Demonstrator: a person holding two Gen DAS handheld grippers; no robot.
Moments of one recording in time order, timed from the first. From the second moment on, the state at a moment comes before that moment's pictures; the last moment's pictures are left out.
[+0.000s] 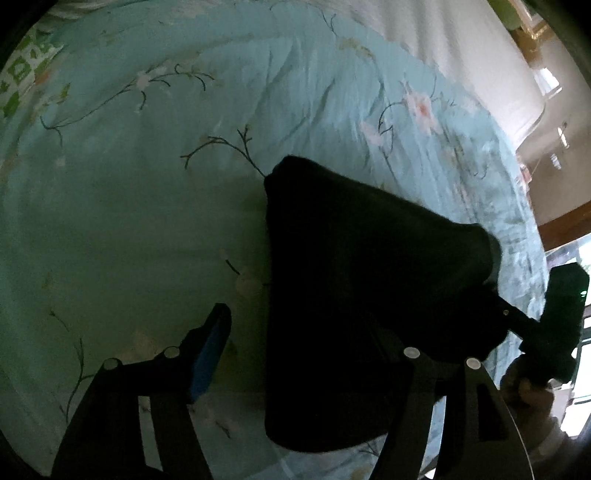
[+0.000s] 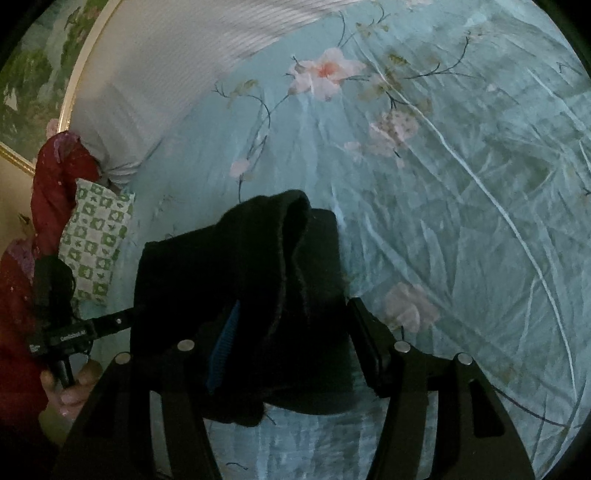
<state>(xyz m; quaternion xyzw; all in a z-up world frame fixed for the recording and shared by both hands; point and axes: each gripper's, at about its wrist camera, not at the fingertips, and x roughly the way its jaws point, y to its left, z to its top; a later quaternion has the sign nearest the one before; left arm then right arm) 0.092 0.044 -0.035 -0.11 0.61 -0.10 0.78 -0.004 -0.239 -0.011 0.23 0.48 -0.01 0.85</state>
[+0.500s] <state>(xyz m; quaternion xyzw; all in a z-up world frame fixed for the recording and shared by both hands) 0.095 0.043 -0.041 -0.13 0.60 -0.13 0.78 -0.001 -0.239 -0.015 0.24 0.48 0.03 0.84</state>
